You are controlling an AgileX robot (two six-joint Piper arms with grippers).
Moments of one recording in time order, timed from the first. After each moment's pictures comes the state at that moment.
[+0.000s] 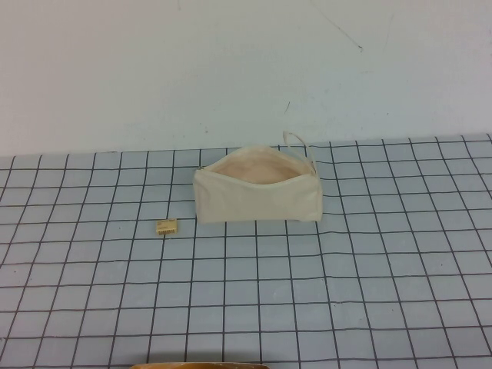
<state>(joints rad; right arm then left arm) 0.03 -0.01 0.02 0.12 0.42 -0.13 -0.02 -0.01 0.02 -0.03 0.36 0.10</state>
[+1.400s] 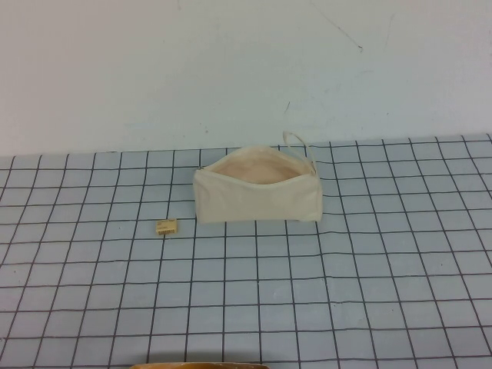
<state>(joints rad) 0.03 -0.01 0.02 0.12 0.42 -0.13 -0.02 -0.01 0.03 -0.96 -0.02 -0.21</state>
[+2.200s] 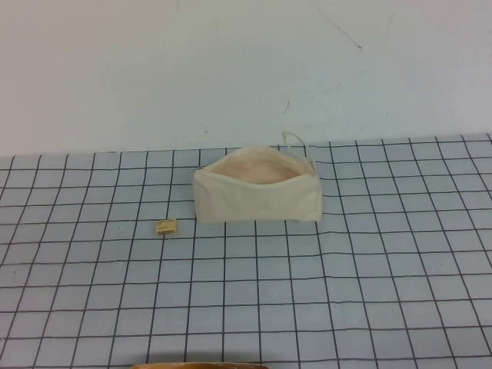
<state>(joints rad) 0.03 -0.01 0.02 0.12 0.42 -0.13 -0.02 0.51 -0.65 -0.35 0.61 0.19</state>
